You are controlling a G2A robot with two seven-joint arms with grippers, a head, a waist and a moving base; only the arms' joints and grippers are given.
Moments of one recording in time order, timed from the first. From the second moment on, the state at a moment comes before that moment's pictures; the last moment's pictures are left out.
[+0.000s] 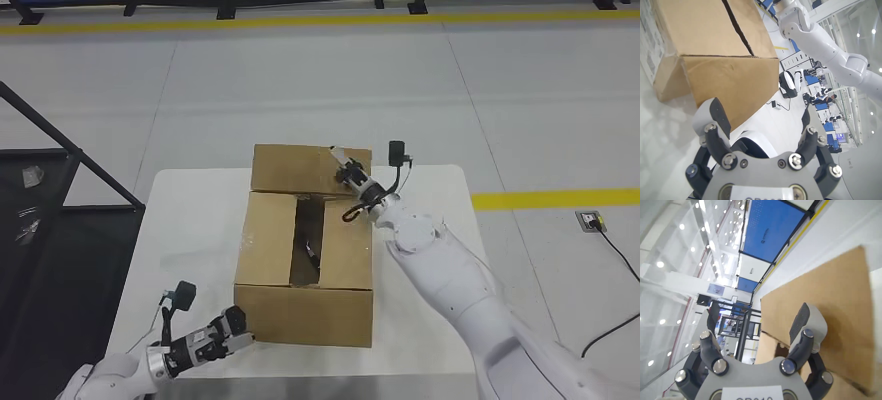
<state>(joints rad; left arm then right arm) 1.47 -1.00 -1.57 -1.65 0.02 -0.74 -0.81 -0.25 -1.54 0.68 -0.45 0.42 -0.60 0.25</state>
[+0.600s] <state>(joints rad) 1.55 -0.97 -1.78 -1.67 -0.13 -0.76 -0.74 -0.31 -1.55 0.66 -0.57 0.35 -0.26 0.69</state>
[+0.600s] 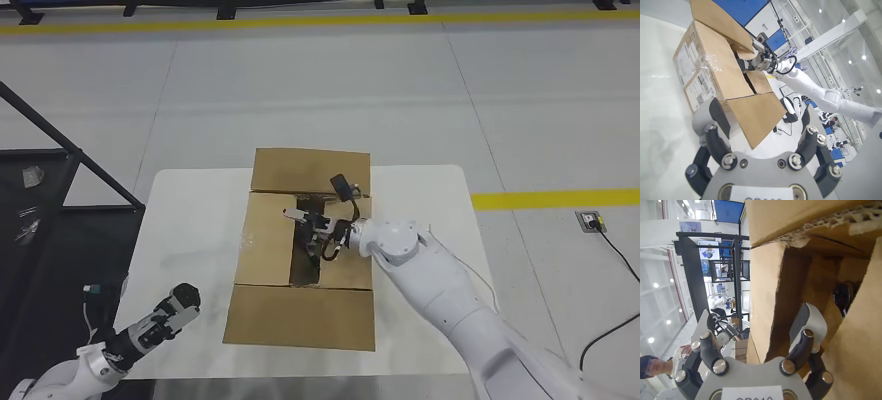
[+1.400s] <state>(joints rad) 1.48 -0.98 -1.65 -1.84 0.40 -0.44 -0.54 -0.27 -1.62 0.79 -0.54 0.69 -0.39 0.97</state>
